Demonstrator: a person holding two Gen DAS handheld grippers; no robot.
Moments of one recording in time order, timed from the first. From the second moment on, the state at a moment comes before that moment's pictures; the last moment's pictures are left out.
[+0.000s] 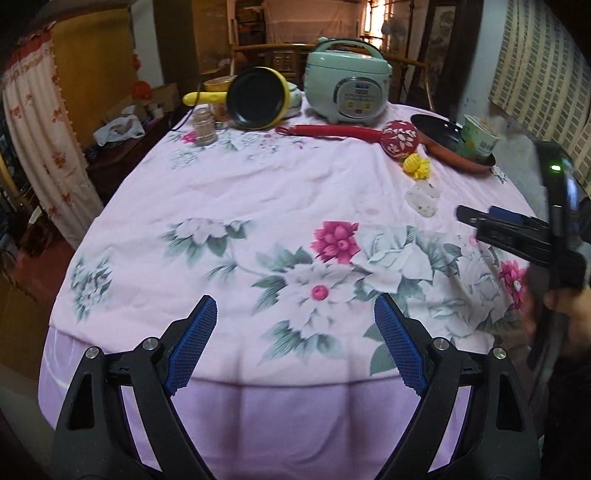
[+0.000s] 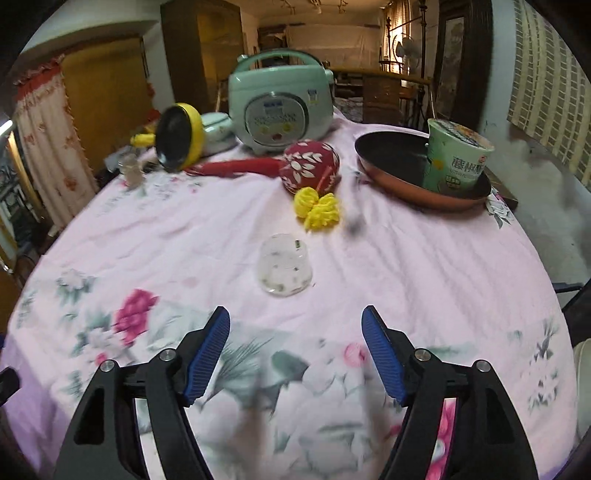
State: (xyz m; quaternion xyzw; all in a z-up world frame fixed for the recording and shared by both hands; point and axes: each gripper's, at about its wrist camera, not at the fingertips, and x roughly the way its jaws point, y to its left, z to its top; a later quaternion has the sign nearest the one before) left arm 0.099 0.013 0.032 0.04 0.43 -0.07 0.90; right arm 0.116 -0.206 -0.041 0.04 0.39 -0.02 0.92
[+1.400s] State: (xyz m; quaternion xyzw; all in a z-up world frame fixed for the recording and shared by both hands) left arm 0.202 -0.113 0.046 0.11 0.41 -0.14 0.89; right arm 0.081 -0.293 -0.043 0.18 0.38 -0.03 0.91
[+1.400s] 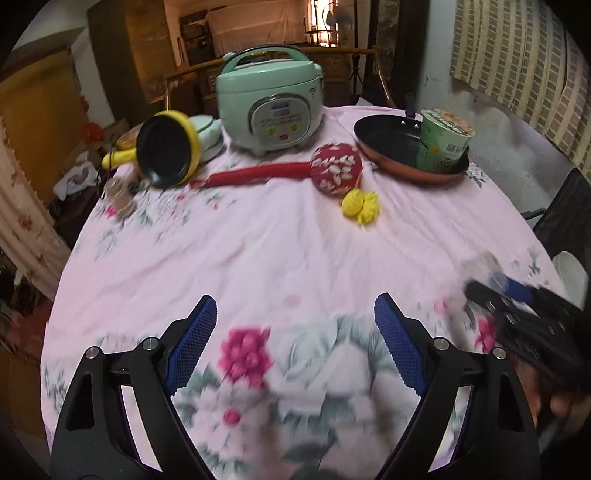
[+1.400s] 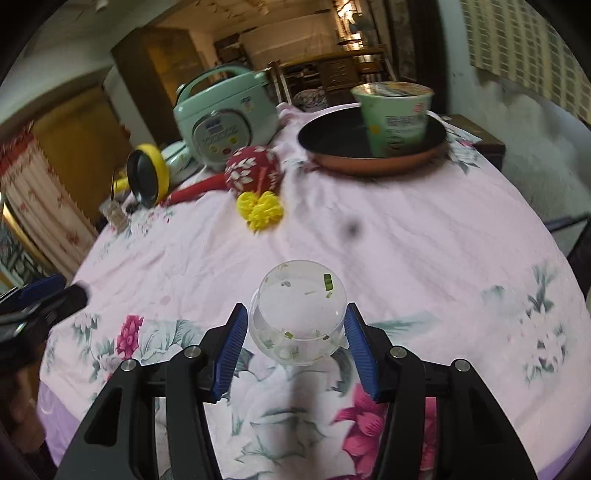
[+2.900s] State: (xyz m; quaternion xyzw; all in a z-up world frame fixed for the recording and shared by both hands) left arm 0.273 -0.154 0.015 0.08 0.44 -0.20 0.87; right arm 0.077 -0.312 -0.053 0.20 0.39 -0.01 0.90
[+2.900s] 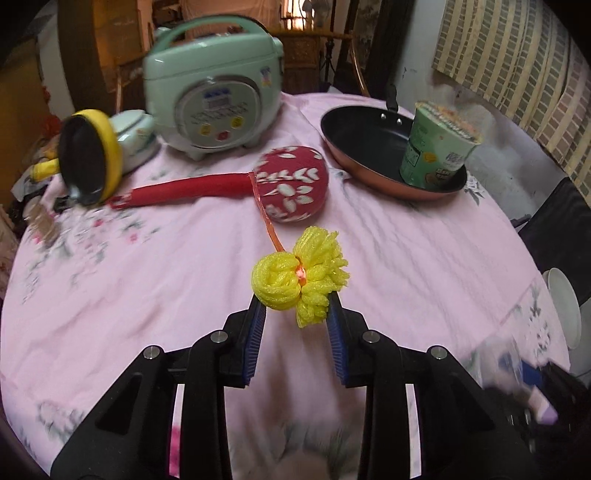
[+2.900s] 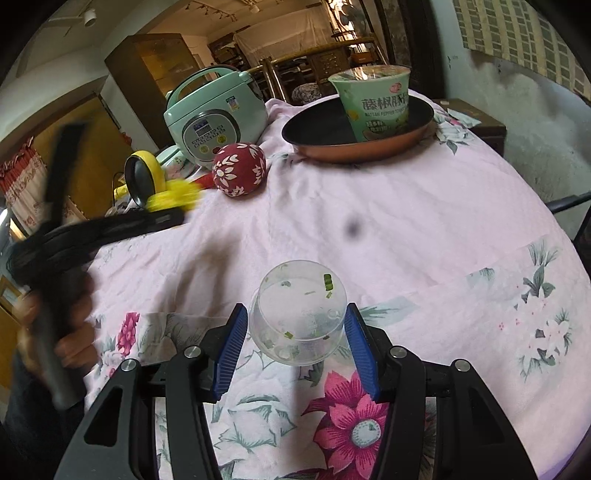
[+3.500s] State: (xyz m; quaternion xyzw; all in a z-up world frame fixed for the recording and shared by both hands) left arm 0.048 0.085 0.045 0.02 0.40 -0.03 0.92; right arm 0.037 -0.120 0.007 0.03 0.36 0.13 0.92
